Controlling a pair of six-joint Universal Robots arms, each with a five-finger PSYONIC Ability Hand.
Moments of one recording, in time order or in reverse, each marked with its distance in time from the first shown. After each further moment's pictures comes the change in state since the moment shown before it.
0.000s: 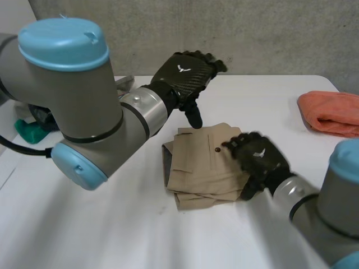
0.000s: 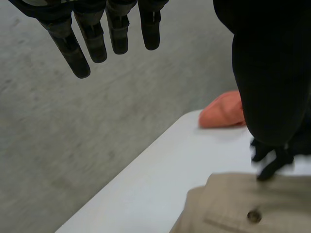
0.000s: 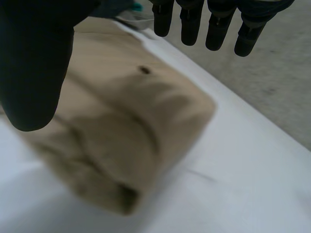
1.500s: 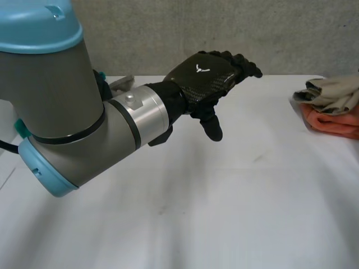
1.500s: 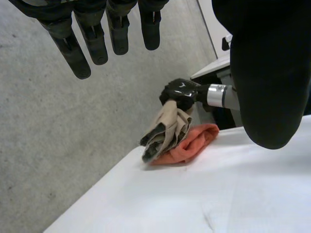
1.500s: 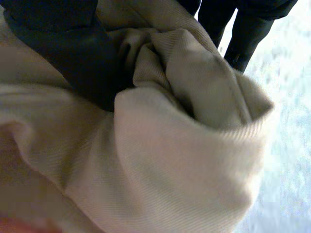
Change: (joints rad) left arm -0.005 0.108 -0.055 -0.054 0.224 -0.069; right arm -0.665 0.866 -1.154 -0.437 -0.255 0.198; left_hand 0.000 0.006 0.023 0.009 0.000; right_hand 0.855 0.970 0.967 0.992 0.900
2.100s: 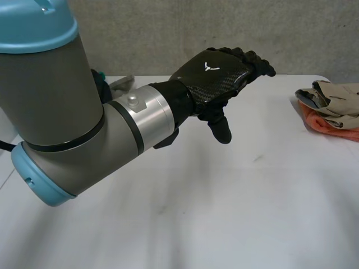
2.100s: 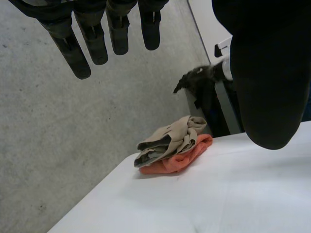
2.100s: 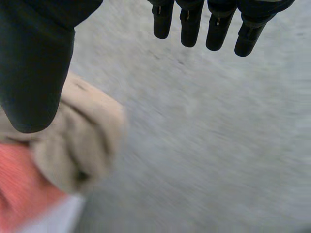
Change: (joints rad) left arm -0.034 0.033 -0.013 0.002 -0.001 -0.005; right arm -0.171 -0.459 0.309 0.560 0.077 -0.236; left_hand 0.000 0.000 0.000 0.000 0.000; right_hand -0.836 -0.958 -0.967 -0.992 -0.901
